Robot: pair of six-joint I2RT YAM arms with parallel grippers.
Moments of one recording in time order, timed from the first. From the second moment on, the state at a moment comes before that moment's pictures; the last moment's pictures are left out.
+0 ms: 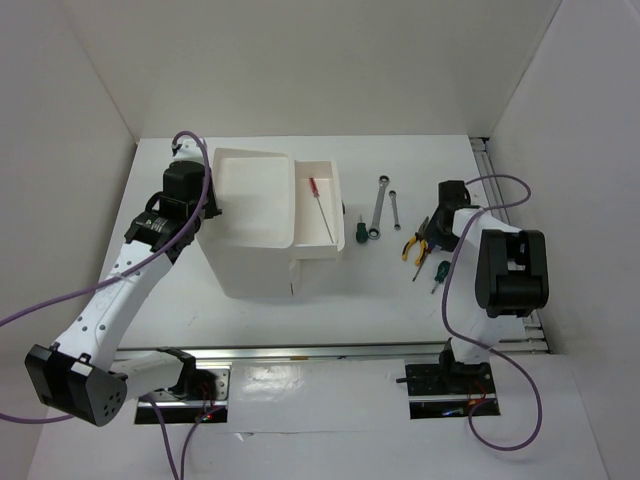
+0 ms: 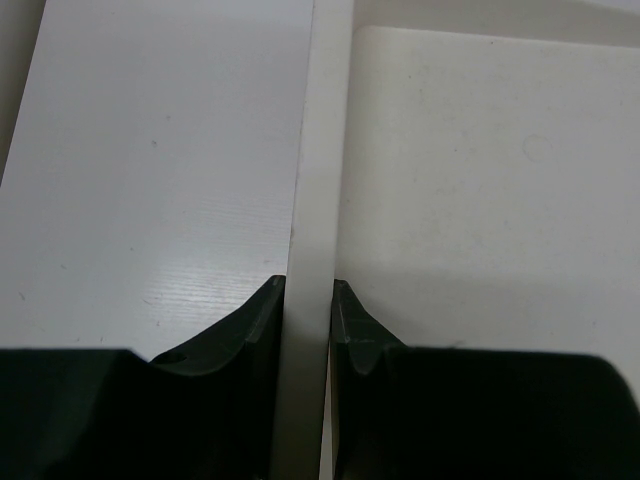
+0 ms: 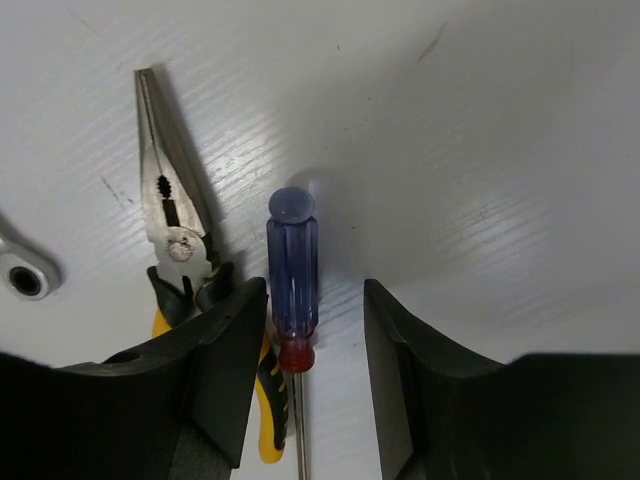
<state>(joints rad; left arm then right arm) -0.30 1.16 1.17 -0.53 -0.36 -0.25 -0.05 1.71 0.99 -0.34 0.21 0.49</state>
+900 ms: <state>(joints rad) -0.30 1.16 1.17 -0.53 -0.36 -0.25 0.00 1.28 1.25 -0.27 -0.29 0.62</state>
